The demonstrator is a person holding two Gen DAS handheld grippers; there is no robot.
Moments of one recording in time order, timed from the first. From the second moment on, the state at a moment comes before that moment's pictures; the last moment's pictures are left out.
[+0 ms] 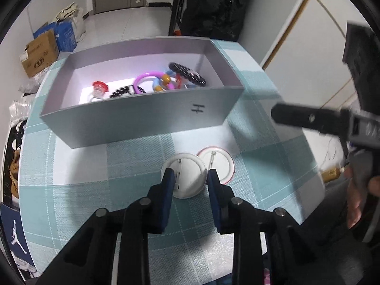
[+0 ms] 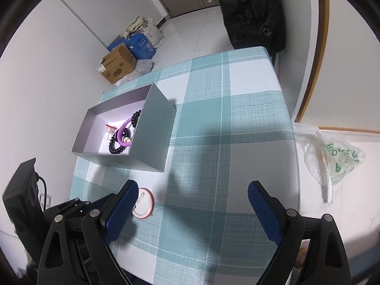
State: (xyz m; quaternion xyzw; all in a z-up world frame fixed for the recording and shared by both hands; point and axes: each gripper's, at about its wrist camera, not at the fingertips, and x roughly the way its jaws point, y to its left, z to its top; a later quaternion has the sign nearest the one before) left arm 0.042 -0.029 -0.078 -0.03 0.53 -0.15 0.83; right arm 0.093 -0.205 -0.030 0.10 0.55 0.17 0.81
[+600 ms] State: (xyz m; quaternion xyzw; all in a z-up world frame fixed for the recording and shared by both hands) left arm 0.017 0.007 -0.027 -0.11 0.48 -0.15 0.86; right arm 0.074 -0.143 -0.051 -0.03 0.57 0.21 0.79
